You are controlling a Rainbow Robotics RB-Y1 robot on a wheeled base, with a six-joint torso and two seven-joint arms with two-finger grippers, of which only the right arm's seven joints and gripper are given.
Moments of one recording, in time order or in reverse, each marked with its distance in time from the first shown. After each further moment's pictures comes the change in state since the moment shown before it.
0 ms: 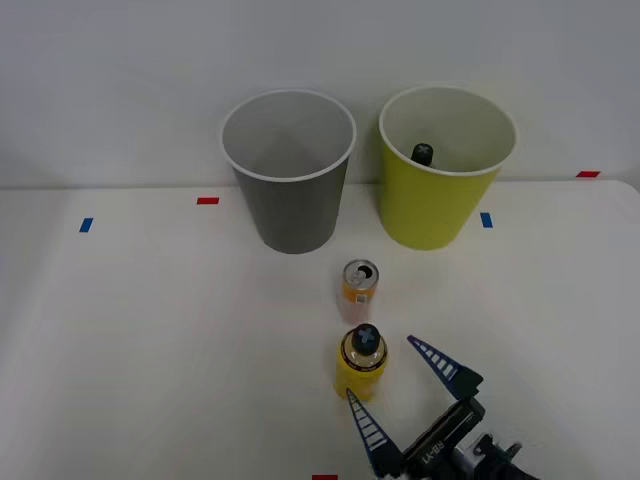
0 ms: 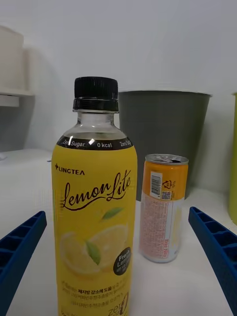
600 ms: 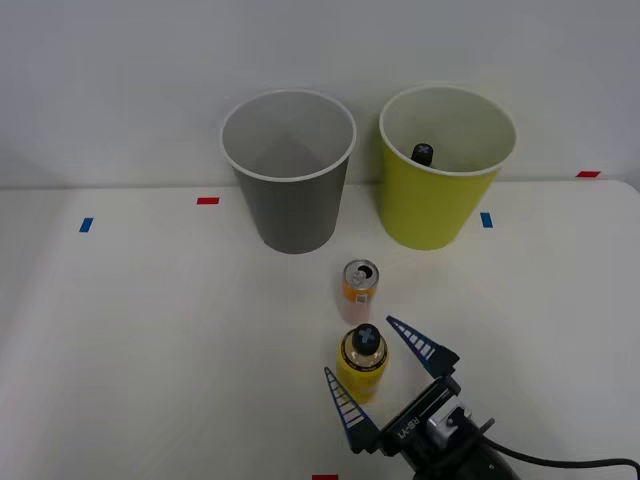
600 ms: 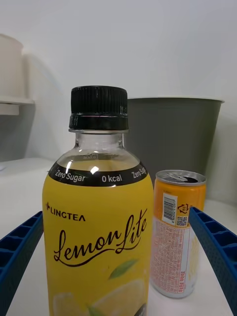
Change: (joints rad) arm -0.057 0.050 0.005 0.000 -0.009 0.055 0.004
